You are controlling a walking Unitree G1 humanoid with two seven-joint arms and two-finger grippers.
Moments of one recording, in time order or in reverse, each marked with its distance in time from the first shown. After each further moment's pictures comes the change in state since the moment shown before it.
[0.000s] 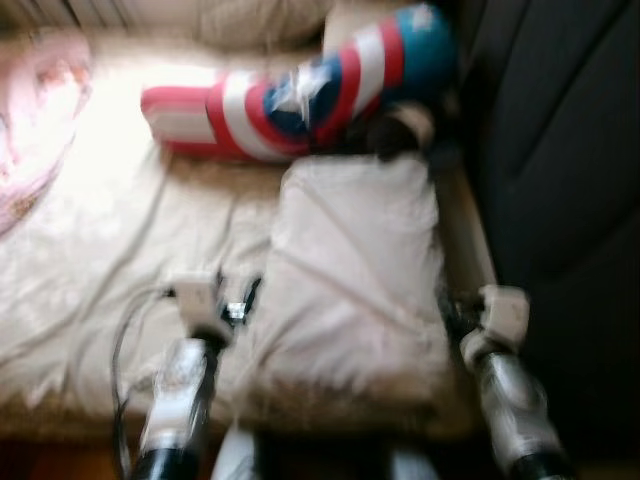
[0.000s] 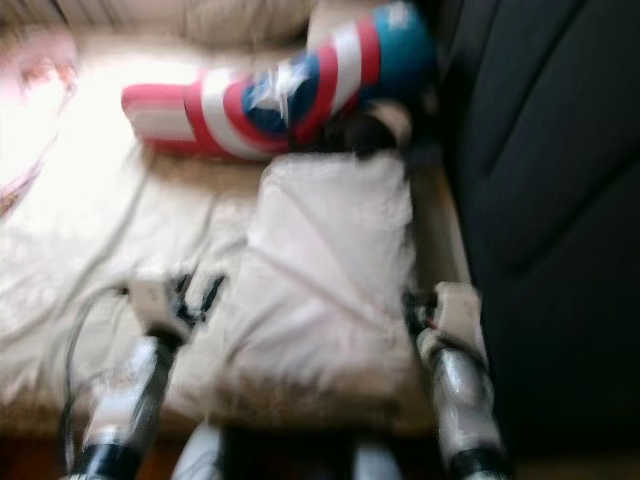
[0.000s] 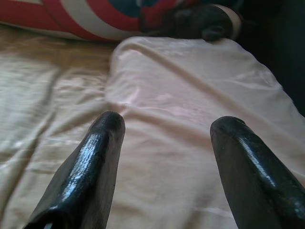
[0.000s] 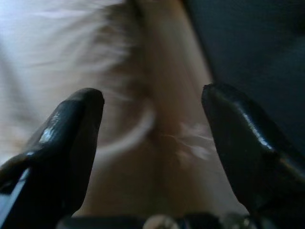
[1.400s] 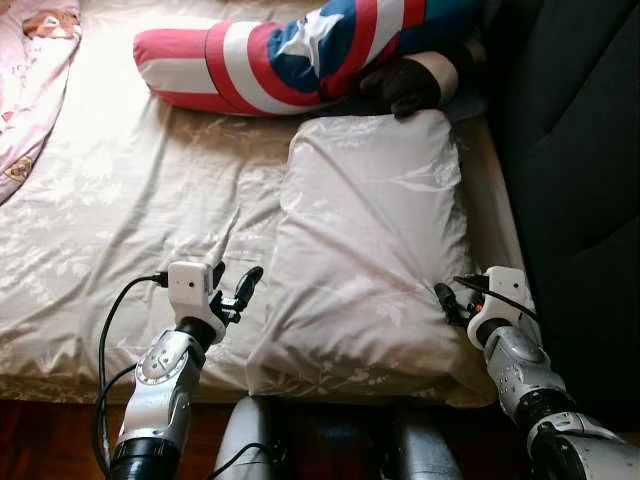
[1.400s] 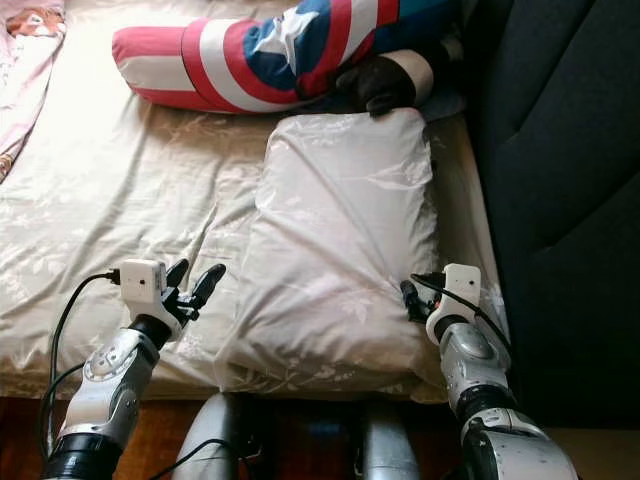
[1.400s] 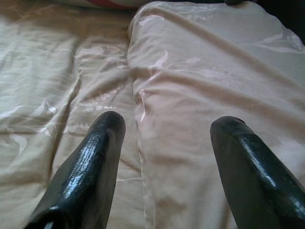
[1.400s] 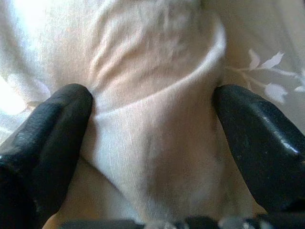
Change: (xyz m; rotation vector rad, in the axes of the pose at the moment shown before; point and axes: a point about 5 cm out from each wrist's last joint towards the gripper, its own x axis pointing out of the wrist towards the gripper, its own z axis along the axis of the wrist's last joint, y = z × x) left arm -0.004 0.009 0.019 0.018 0.018 -0.074; right arm 0.024 0.006 0.007 0.044 0.211 0.062
